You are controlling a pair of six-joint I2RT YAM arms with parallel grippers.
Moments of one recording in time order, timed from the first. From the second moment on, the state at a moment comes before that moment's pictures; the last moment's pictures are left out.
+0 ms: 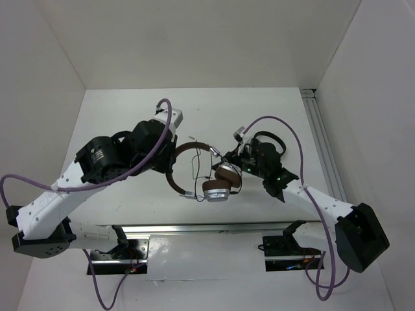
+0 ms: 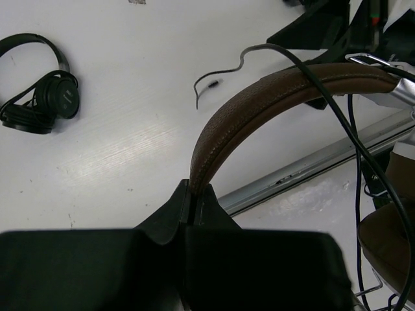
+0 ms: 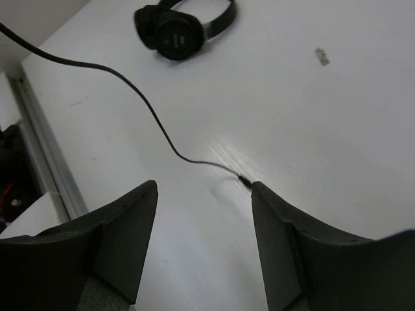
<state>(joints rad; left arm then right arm) -0.99 1.25 1.74 -1.27 -0.38 -0.49 0.55 1.11 0.55 0.31 -0.39 0.22</state>
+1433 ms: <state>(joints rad) -0.92 1.26 1.79 -1.31 -0.48 -0.69 0.82 1.70 0.53 0.95 -0.36 0.39</state>
